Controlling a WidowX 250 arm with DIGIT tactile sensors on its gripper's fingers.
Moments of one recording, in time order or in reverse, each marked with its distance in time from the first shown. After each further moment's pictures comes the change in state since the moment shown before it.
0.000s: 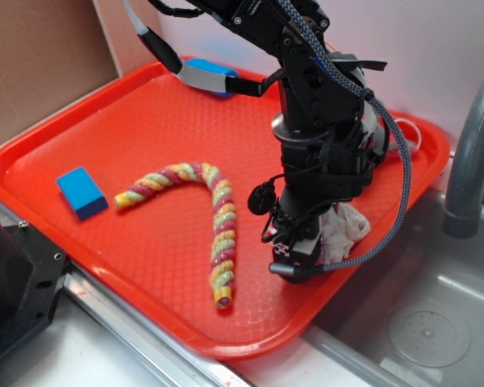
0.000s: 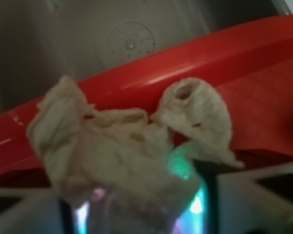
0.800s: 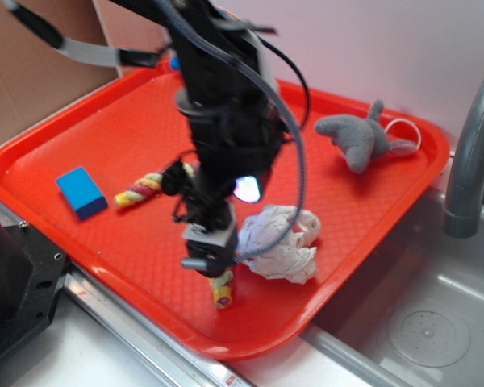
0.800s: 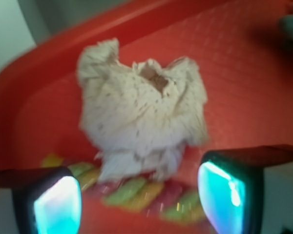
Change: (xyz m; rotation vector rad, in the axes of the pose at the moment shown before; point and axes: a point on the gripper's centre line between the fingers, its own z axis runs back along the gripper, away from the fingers) arm -0.042 -0.016 0.024 0.031 0.018 0.068
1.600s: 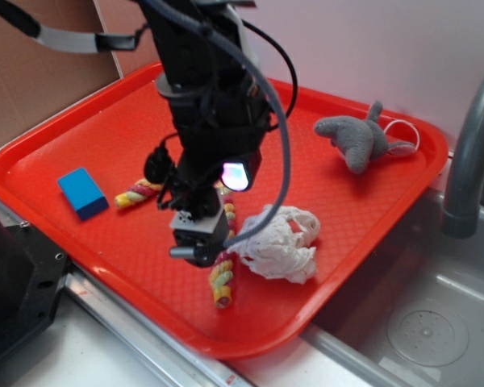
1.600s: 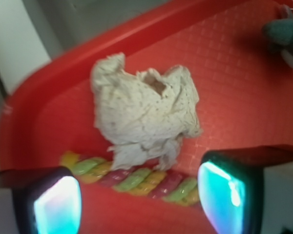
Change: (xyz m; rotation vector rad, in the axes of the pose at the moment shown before) arm -0.011 -0.004 0.017 0.015 -0.054 0.068
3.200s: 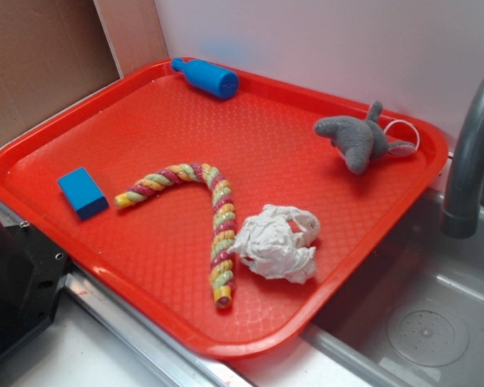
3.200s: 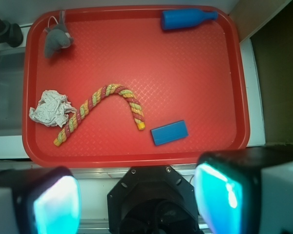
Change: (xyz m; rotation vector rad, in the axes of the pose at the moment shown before) arm -0.120 0.010 0.194 0.088 -0.039 1.157
